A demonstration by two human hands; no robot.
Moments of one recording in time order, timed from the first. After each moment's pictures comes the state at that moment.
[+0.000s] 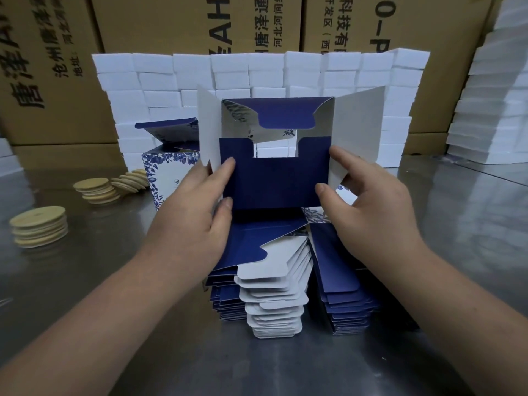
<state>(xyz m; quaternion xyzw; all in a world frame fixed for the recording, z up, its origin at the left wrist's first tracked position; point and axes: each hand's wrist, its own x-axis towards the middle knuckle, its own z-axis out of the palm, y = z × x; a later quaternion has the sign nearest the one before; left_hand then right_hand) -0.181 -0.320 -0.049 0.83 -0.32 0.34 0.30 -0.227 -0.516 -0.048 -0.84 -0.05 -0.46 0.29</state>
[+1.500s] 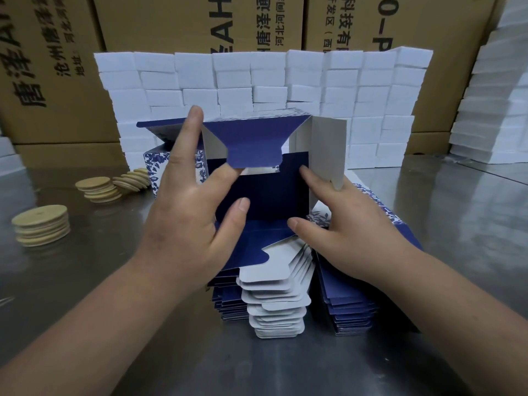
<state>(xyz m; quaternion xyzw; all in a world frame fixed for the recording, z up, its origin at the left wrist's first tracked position) -0.185 -0.315 -0.048 0.77 -0.38 0.42 0.28 -0.227 -0.510 -0.051 -0.93 -0.09 -0.27 0.22</state>
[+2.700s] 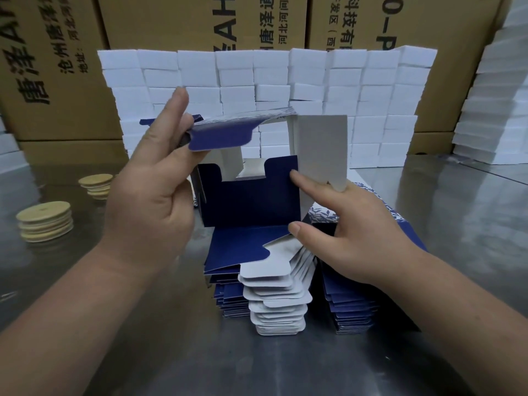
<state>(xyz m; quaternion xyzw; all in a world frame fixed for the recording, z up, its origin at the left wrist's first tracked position) -0.160 -0.295 -0.043 0.68 -0.41 0.49 0.35 -0.235 -0.506 -0.051 -0.91 -0.14 -0.30 0.25</state>
